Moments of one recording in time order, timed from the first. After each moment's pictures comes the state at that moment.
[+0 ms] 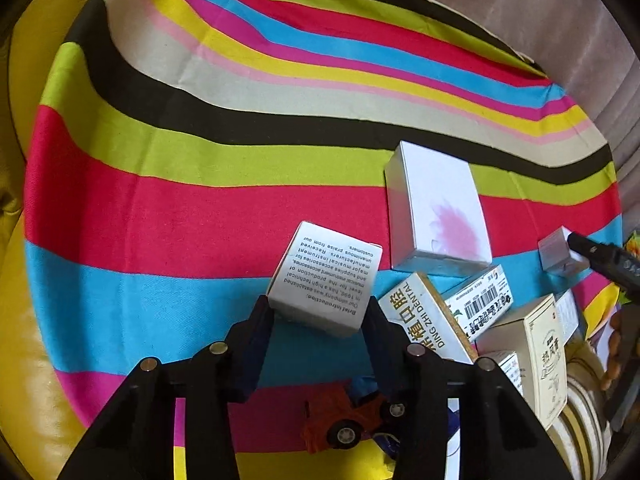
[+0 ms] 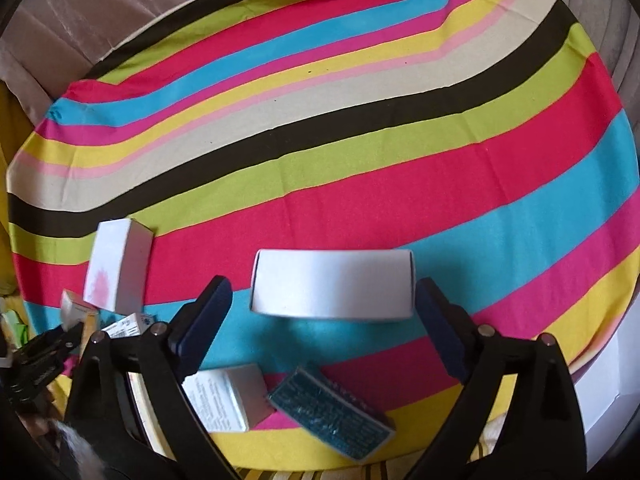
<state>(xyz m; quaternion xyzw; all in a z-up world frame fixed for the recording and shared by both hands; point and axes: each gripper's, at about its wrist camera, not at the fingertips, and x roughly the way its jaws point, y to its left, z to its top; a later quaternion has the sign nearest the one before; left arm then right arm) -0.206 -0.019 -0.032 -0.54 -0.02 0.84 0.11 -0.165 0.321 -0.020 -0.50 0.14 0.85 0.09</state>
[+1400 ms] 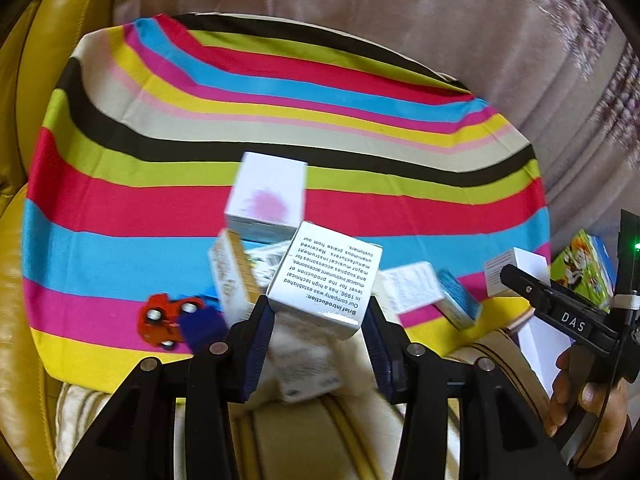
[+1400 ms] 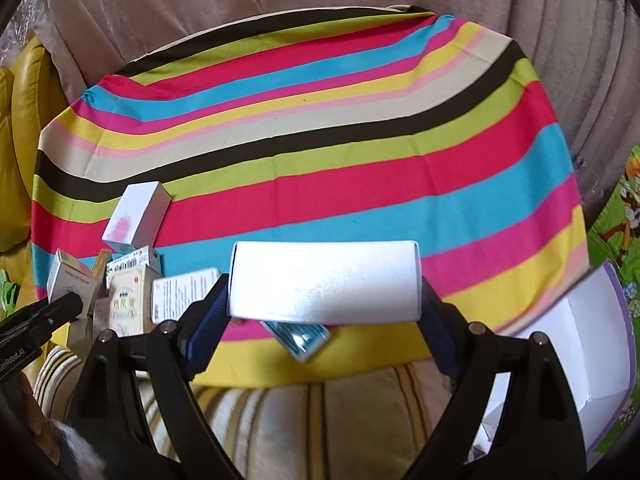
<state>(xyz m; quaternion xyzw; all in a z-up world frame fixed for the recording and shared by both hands) -0.116 0.067 0.025 -0.48 -0.06 0.86 0.18 -0.068 0.326 0.023 -0.45 0.08 0.89 0.09</state>
